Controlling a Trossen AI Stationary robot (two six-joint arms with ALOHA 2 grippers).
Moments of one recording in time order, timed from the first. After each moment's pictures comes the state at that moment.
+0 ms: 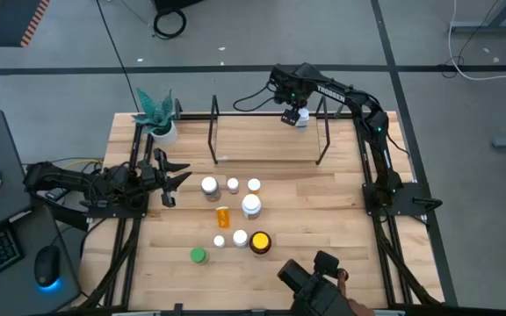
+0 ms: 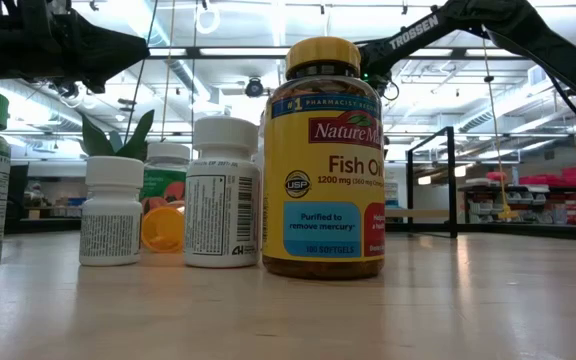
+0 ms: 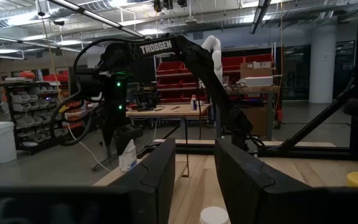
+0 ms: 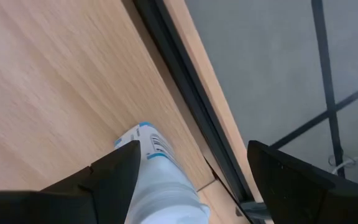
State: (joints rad) left arm -0.13 0.29 0.03 0.53 -0.40 0.14; right arm -0.74 2.15 1.99 -1.29 0.26 -0.24
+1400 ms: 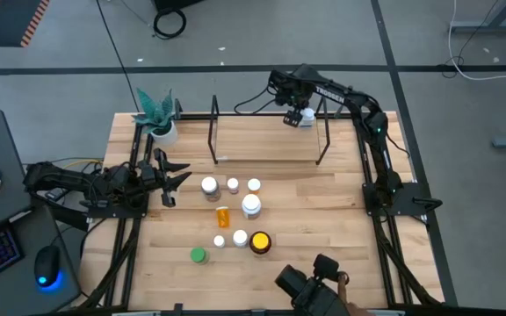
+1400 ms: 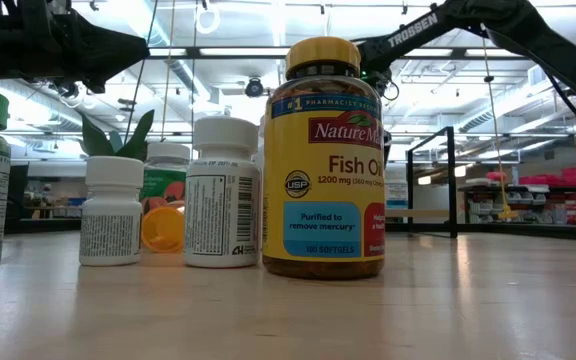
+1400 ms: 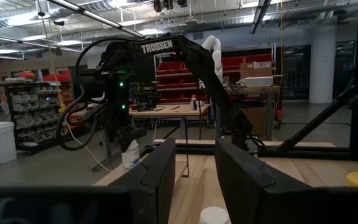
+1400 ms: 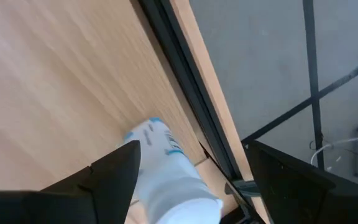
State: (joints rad) left arm -0.13 0.29 0.03 0.53 -0.40 0.14; right arm -0.71 2.15 2.01 -1.35 0.31 -0.24
